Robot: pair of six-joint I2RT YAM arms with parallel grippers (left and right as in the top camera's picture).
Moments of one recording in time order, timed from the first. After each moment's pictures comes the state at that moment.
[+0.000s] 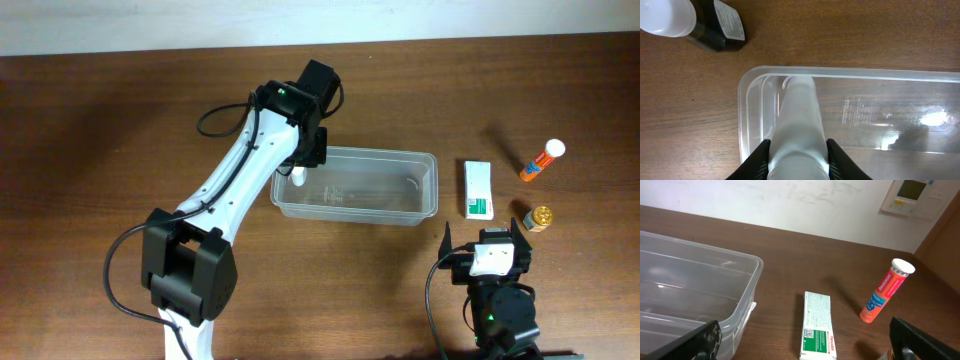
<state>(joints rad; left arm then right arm) -0.51 2.07 1.91 -1.22 -0.14 -0.42 0.24 0.06 0.08 -0.21 0.34 -0.14</state>
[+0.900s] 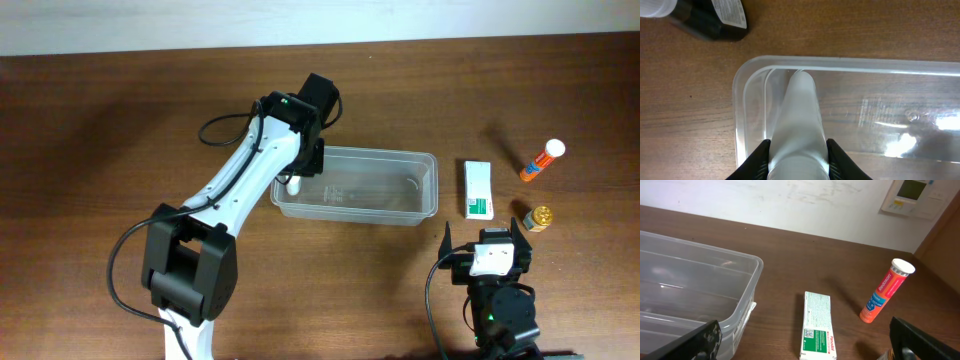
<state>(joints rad) -0.52 2.07 1.81 -1.16 -0.17 -0.42 0.24 0.06 0.08 -0.21 0.34 -0.14</state>
